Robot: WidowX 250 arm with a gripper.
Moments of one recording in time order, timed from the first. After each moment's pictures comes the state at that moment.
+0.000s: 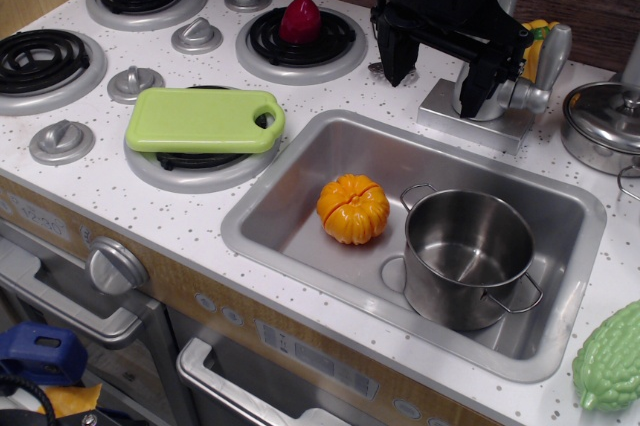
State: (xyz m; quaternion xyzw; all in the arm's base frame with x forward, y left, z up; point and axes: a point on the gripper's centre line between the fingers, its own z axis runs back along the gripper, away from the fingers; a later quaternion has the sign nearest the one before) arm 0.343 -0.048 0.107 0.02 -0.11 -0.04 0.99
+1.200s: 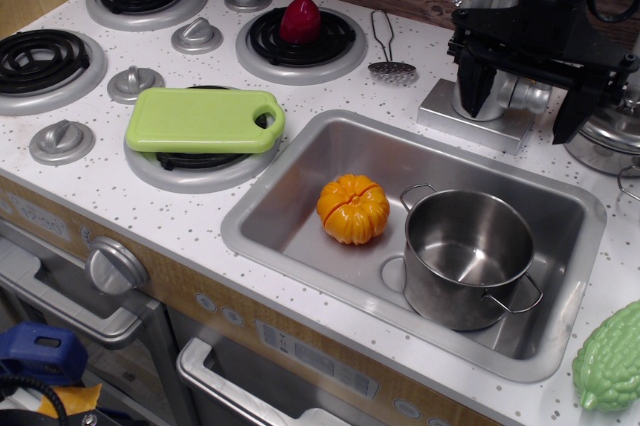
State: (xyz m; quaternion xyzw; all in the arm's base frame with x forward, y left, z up) arm 0.349 -0.110 0.107 0.00 -0.14 0.01 0.99
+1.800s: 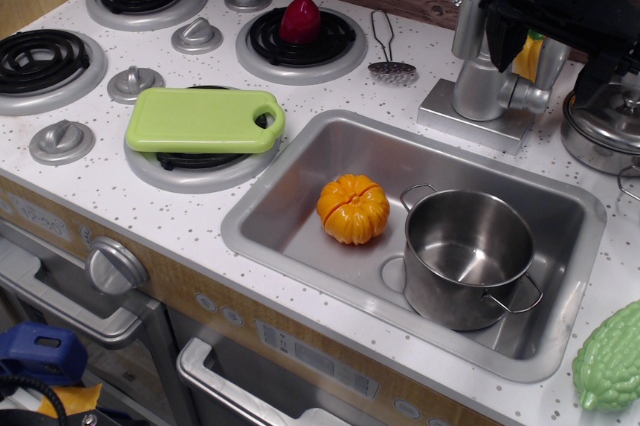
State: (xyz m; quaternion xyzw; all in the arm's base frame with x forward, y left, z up) arm 0.374 -0.102 0.122 0.01 -0.19 -0.08 0.98
